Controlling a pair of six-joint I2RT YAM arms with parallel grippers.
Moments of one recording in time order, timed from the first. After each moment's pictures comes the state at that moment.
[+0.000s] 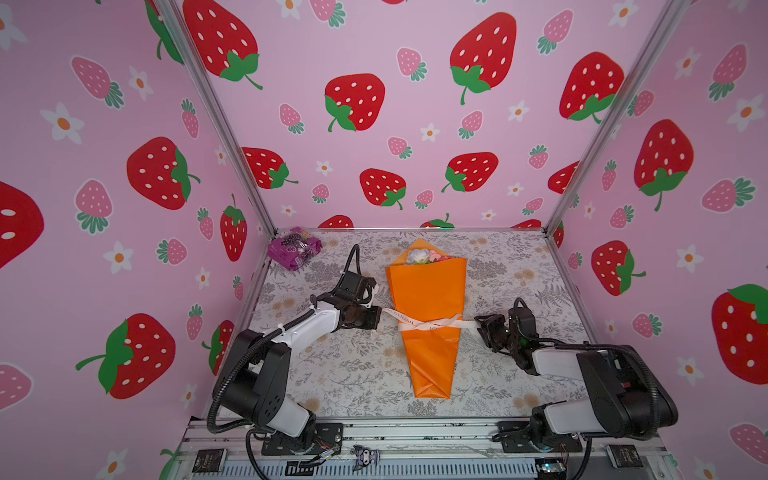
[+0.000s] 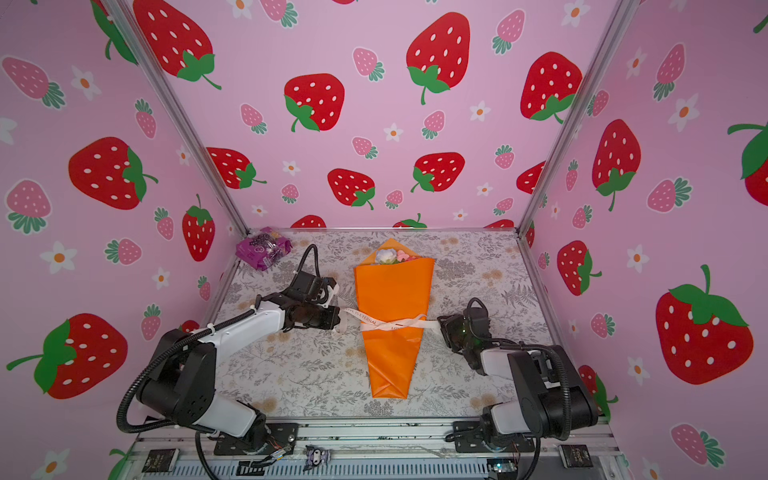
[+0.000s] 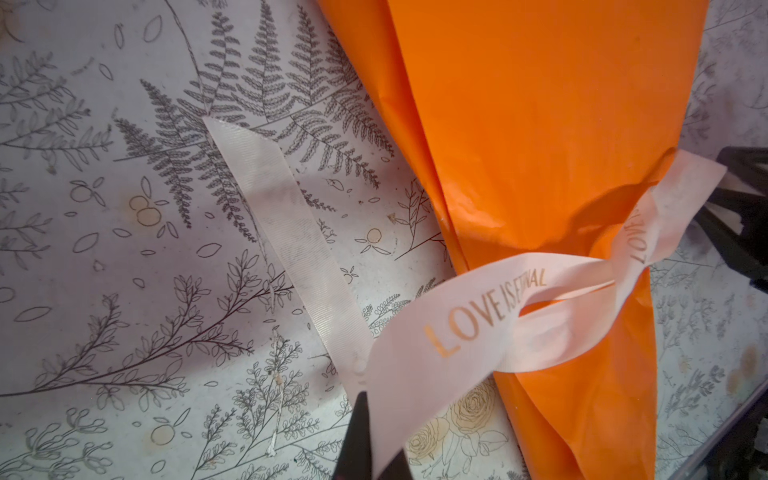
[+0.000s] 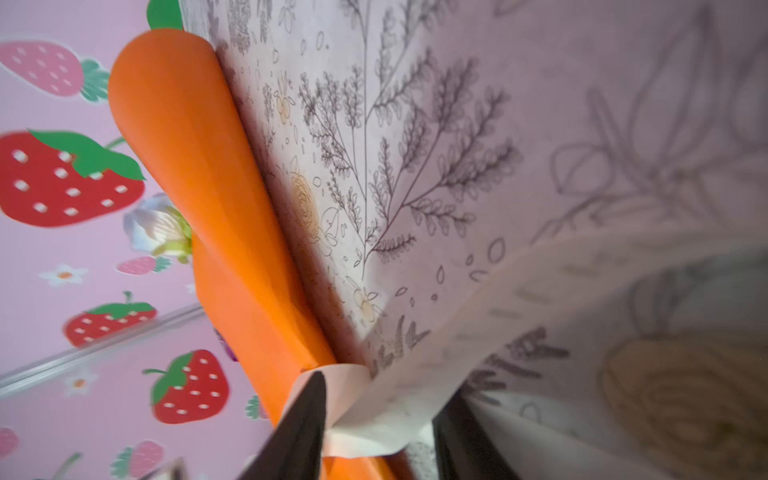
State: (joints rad) left arm -0.40 1.53 0.91 -0.46 0.27 -0.21; right arm 0.30 1.43 0.29 0.47 -0.26 1.36
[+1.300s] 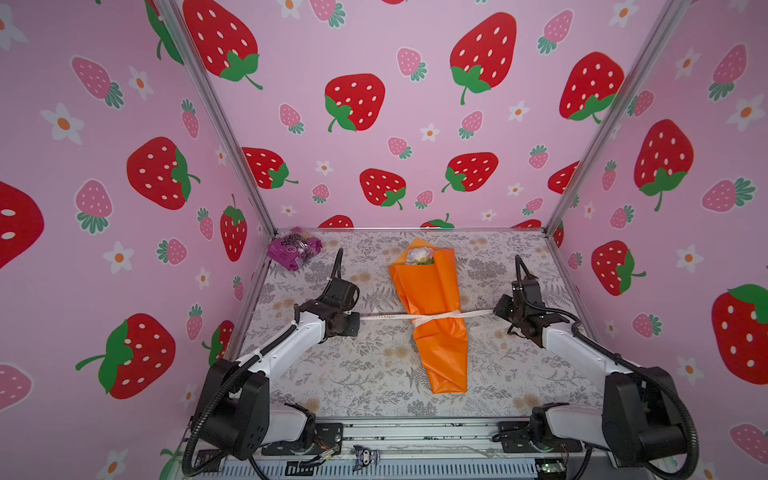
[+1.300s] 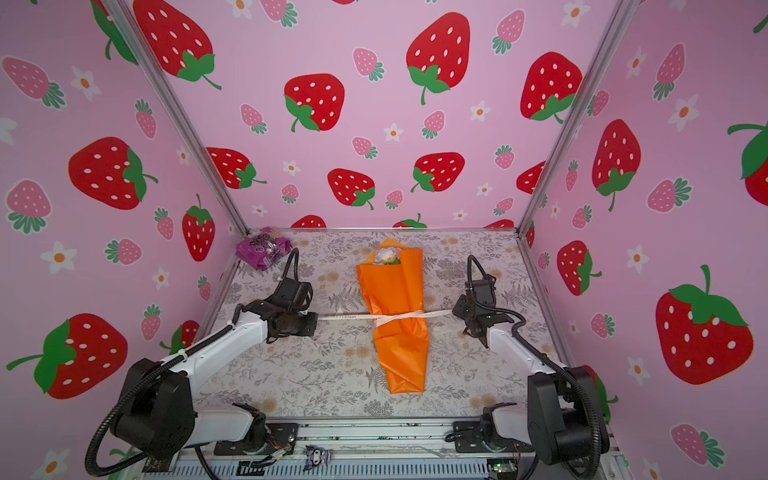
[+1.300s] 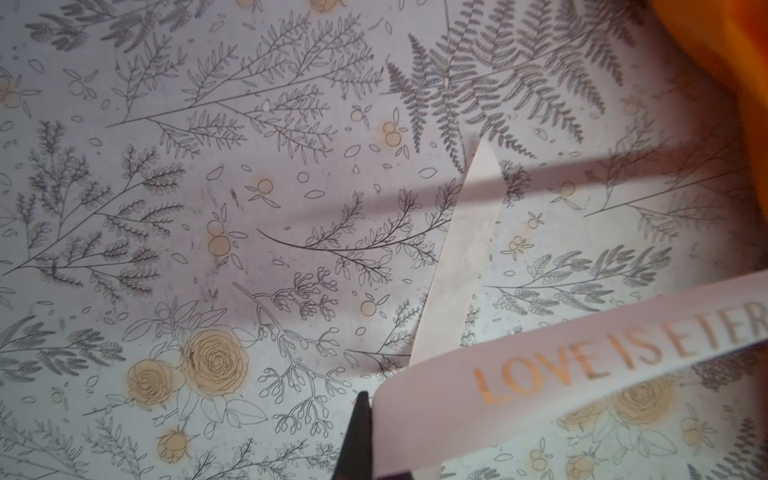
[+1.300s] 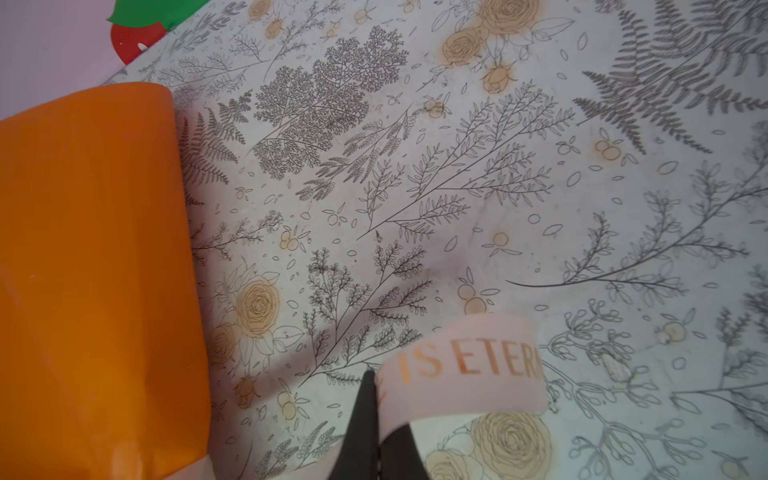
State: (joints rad) left arm -0.35 1.35 0.85 -0.66 -0.11 -0.22; right arm 0.27 1.28 0.66 -0.20 0.19 0.57
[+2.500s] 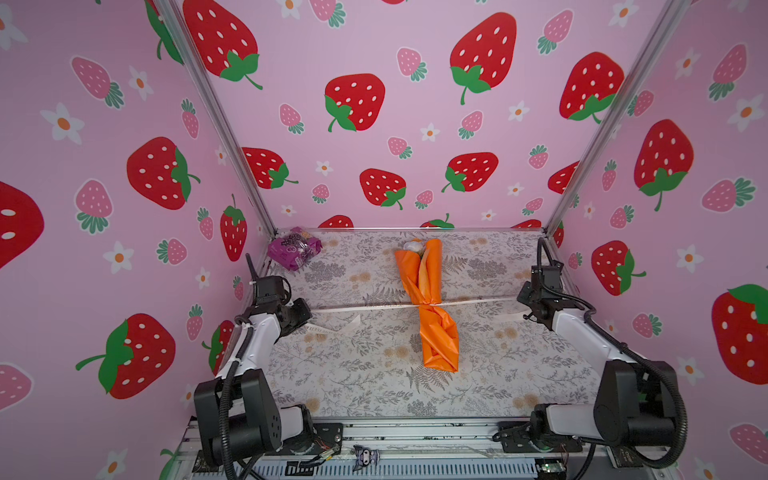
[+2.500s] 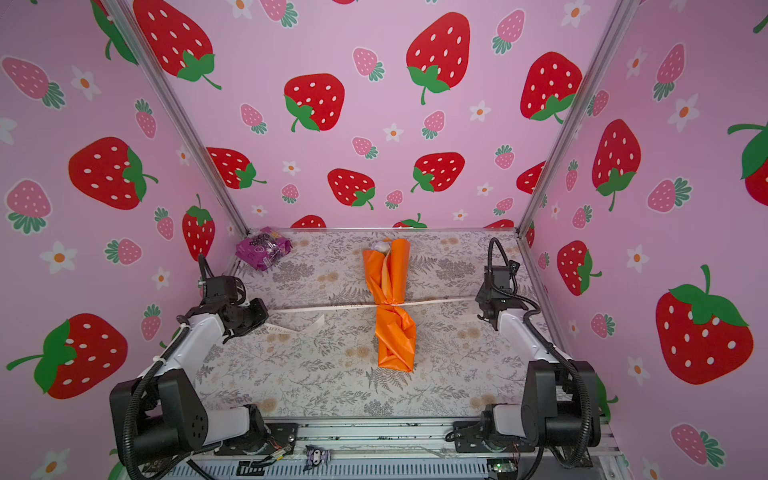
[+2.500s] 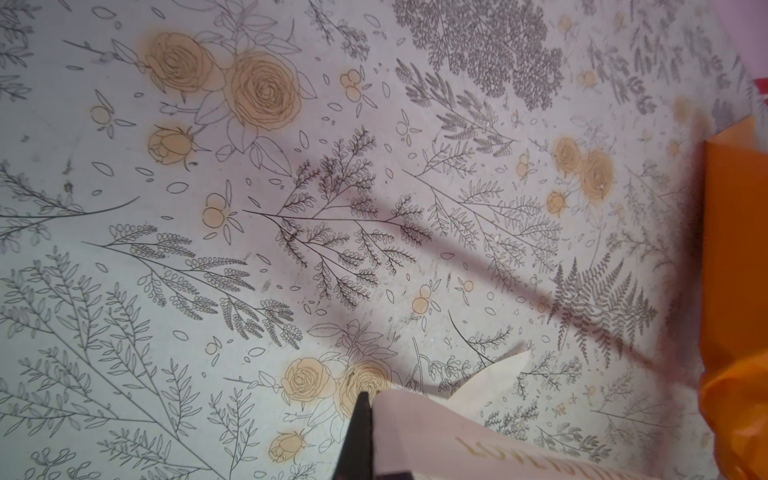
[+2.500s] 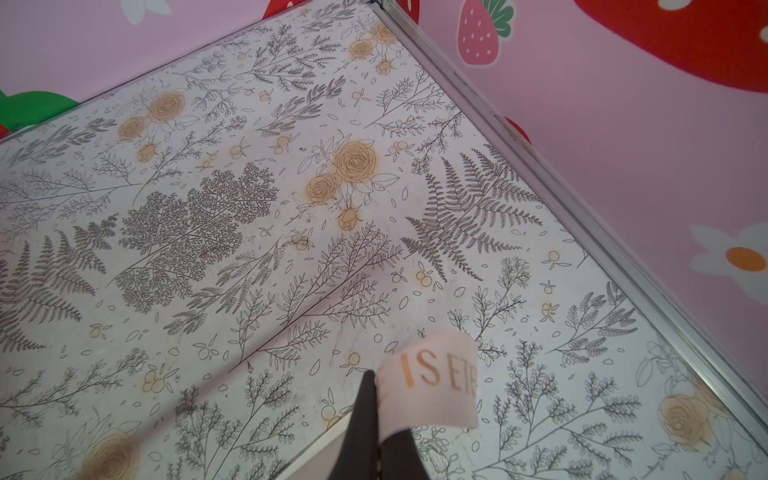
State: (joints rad) left arm 0.29 1.31 0.82 -0.58 0.23 -0.36; right arm 0.10 1.35 0.80 -0.24 0.38 0.40
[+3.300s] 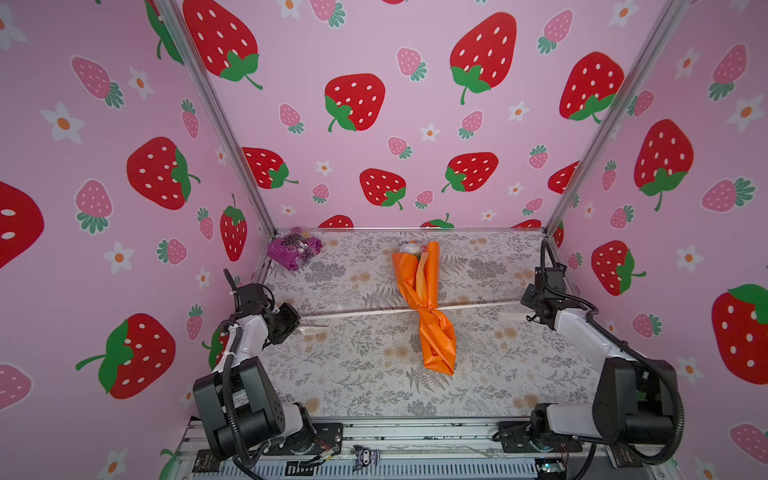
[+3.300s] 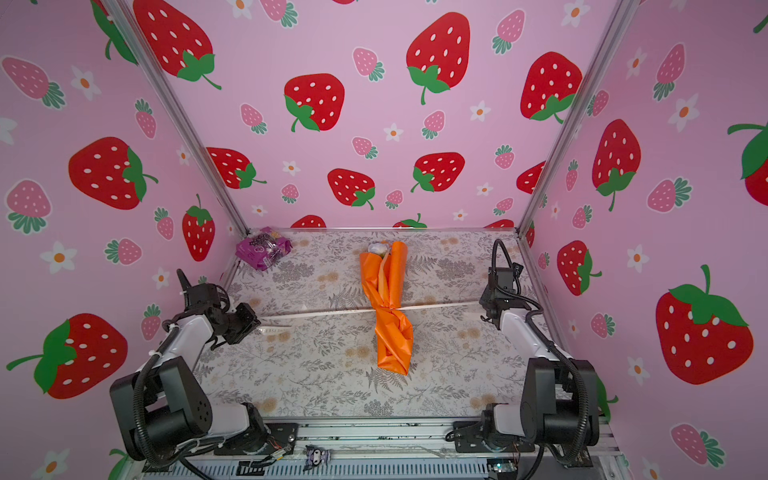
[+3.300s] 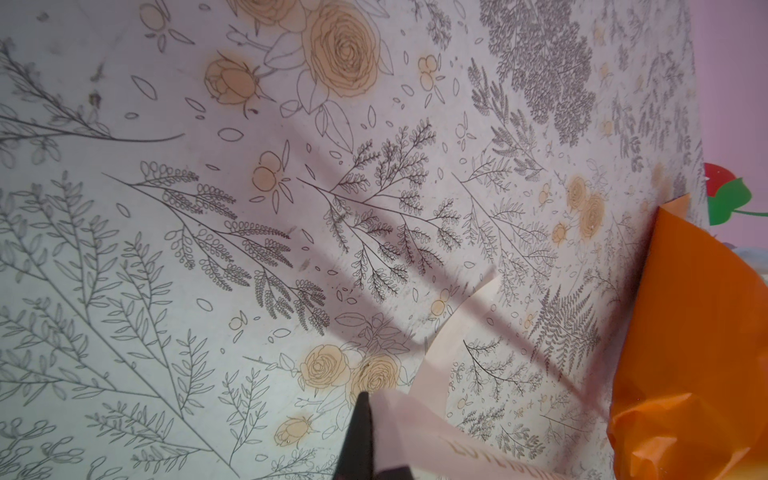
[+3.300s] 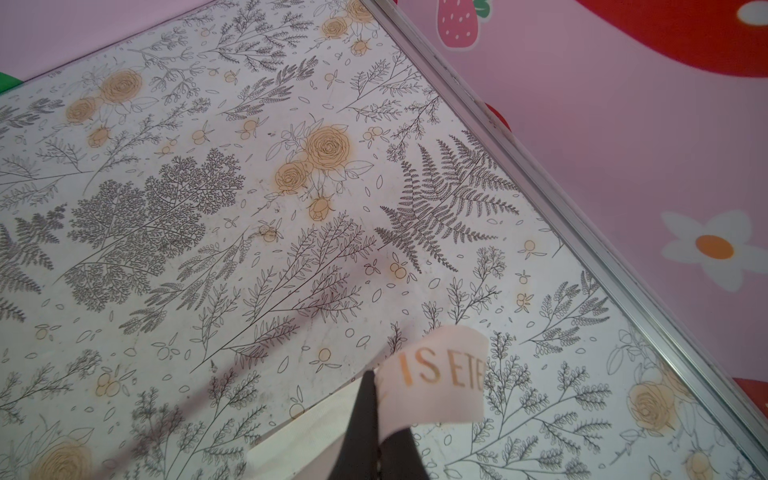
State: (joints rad) left arm 0.44 1.35 0.81 -0.61 0.37 -0.42; right arm 0.06 1.36 0.80 -0.26 0.37 0.37
